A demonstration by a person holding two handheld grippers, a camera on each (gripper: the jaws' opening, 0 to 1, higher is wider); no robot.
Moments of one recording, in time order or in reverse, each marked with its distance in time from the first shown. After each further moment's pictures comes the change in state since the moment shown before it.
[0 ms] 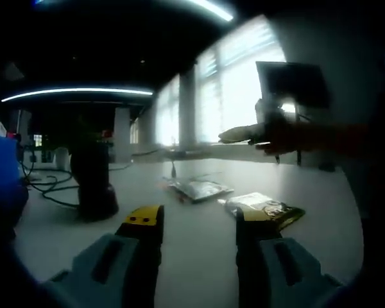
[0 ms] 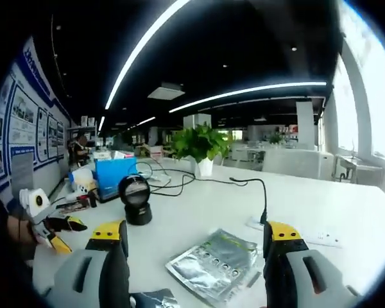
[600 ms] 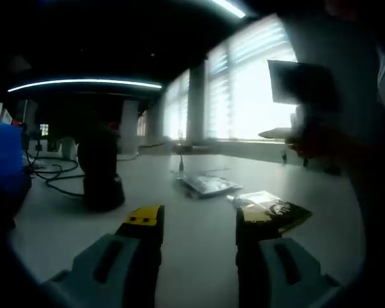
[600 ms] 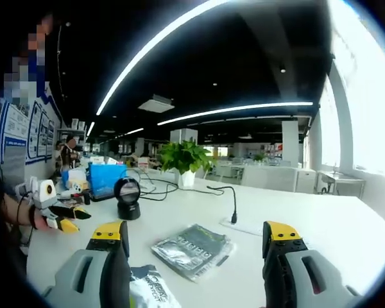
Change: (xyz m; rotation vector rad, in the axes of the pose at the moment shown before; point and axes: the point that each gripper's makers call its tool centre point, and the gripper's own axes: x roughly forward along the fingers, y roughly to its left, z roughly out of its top) left arm 0.003 0.015 -0.009 -0.060 0.034 0.048; right arm -0.075 -0.025 -0.010 -0.044 -0.086 -0.126
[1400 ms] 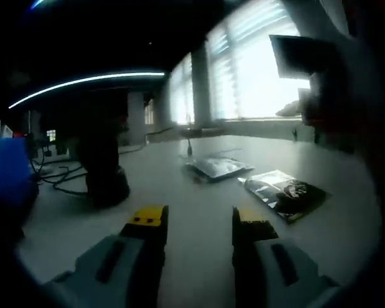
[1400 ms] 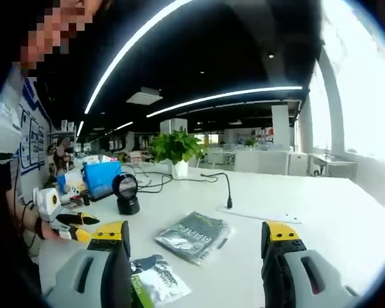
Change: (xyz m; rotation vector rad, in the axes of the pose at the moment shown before) left arm 0.011 -0.001 -0.013 0.088 0.084 0.049; right arm -0.035 -0.001 -0.003 0.107 0.027 -0.085
